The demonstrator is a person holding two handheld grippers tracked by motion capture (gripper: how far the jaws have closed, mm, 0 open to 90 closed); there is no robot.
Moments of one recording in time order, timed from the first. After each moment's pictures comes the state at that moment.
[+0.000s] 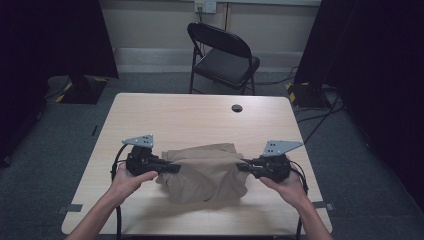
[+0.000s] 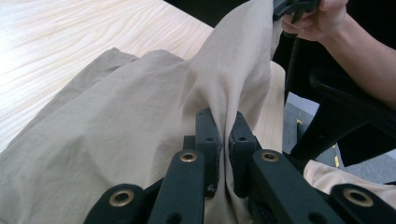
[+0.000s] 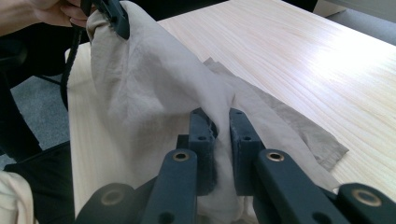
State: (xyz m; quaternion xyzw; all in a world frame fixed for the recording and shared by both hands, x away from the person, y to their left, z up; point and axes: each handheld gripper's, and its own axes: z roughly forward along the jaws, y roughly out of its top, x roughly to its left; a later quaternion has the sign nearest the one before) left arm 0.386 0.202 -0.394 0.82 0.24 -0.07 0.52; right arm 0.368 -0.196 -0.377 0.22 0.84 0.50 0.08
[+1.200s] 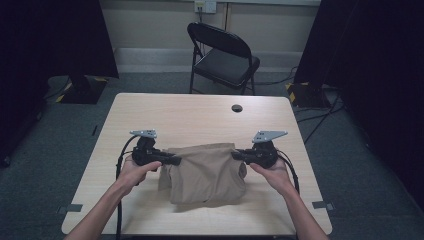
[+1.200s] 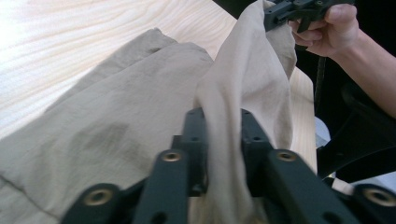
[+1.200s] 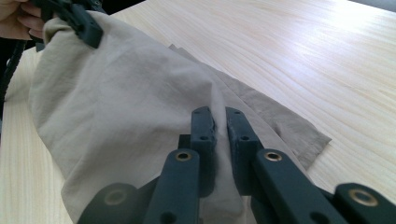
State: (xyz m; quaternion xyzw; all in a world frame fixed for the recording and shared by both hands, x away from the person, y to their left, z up) left arm 0.428 0.211 -0.433 0.80 0.30 -0.09 0.51; right arm 0.424 -0.185 -0.416 0.28 0.83 0.48 0.07
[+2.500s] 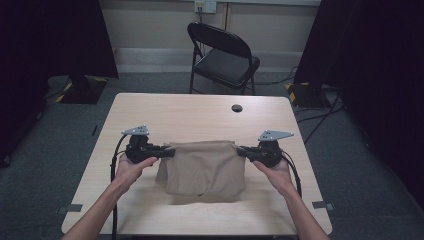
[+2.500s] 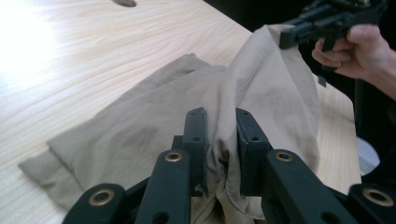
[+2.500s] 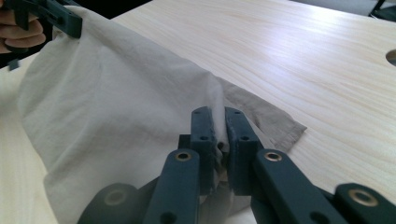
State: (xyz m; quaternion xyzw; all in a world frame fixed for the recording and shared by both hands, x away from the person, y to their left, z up) left arm 0.439 0.225 -0.432 0.78 0.33 -0.01 0.53; right arm 0.430 -0.198 -0.424 0.32 0.80 0.49 0.10
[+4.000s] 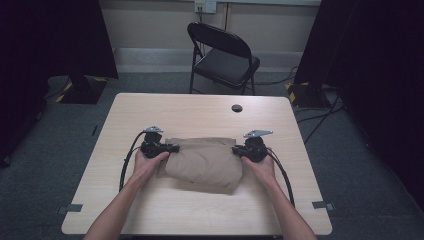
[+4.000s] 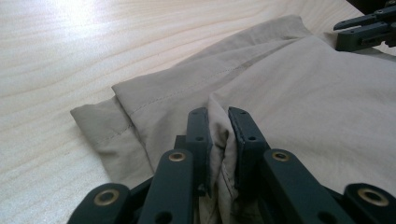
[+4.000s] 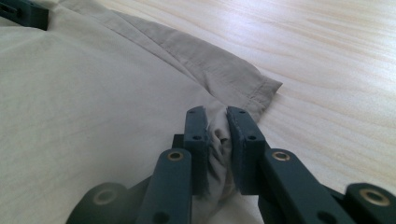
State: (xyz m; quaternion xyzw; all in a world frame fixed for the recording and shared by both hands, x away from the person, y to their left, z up) left arm 0.490 0.206 -0.498 0.78 0.42 0.03 0.46; right arm 0.479 -0.175 -0.486 0.41 0.81 0.41 0.13
